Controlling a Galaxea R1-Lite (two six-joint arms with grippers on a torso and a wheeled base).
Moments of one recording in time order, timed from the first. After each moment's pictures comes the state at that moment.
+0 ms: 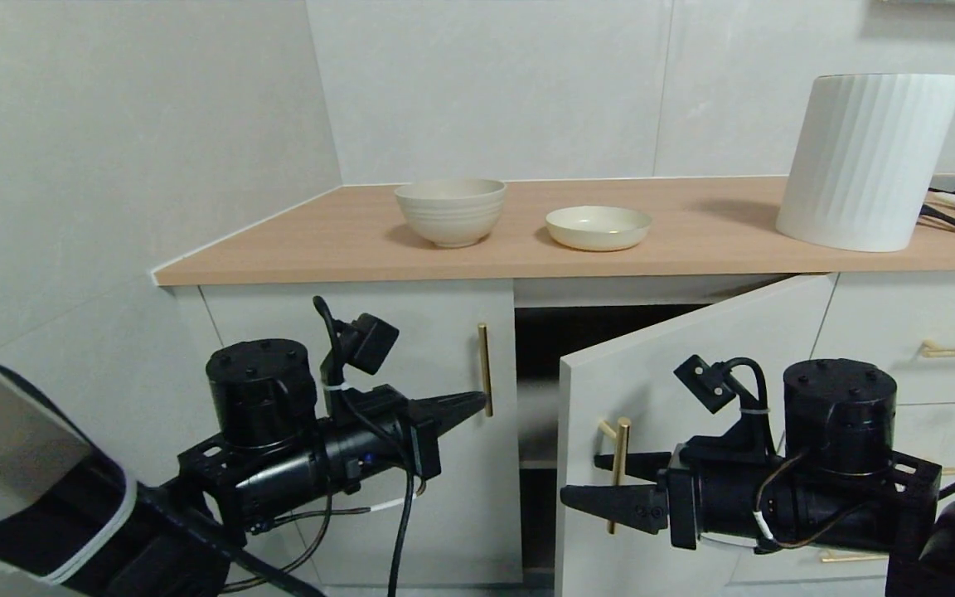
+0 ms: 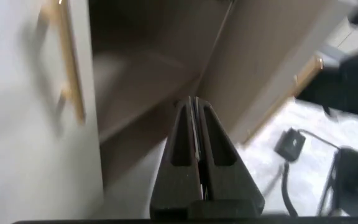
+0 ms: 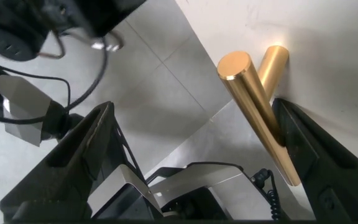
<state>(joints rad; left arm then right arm) -0.48 1.91 -0.53 -1.22 -0.45 -0.27 0.65 1.81 -0.47 -1.07 0.58 0.45</state>
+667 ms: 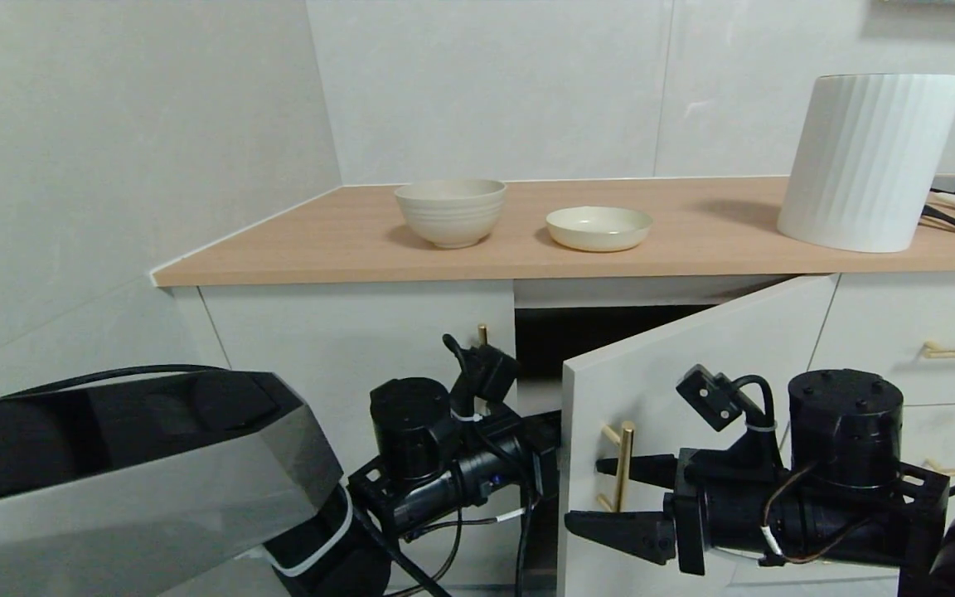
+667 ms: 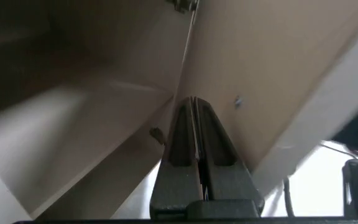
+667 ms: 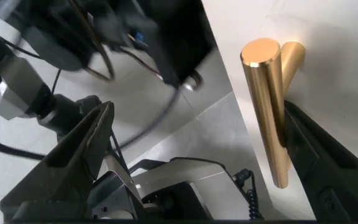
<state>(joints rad) -0.69 2.24 -0.73 -1.48 -0.35 -0.28 0.65 1.80 -0.44 -1.08 0.58 0.31</state>
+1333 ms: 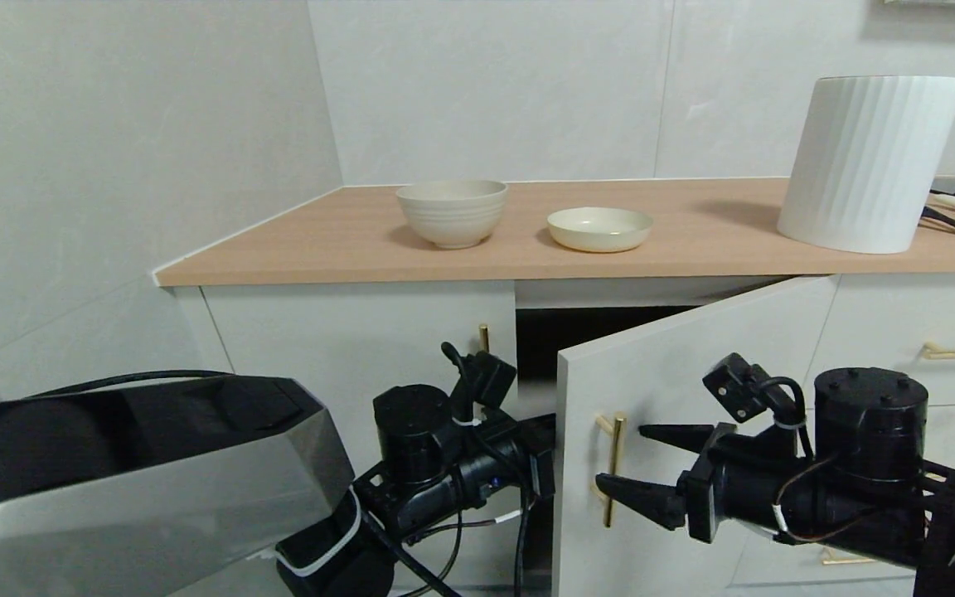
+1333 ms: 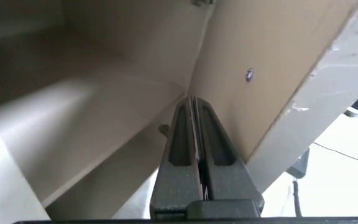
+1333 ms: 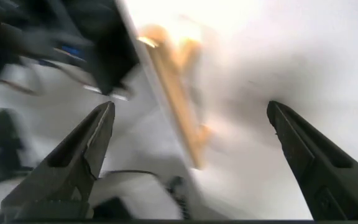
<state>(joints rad) -0.71 2.27 -0.72 -1.50 -0.35 -0.28 0.53 1.80 -0.39 -1.12 0.34 0.09</state>
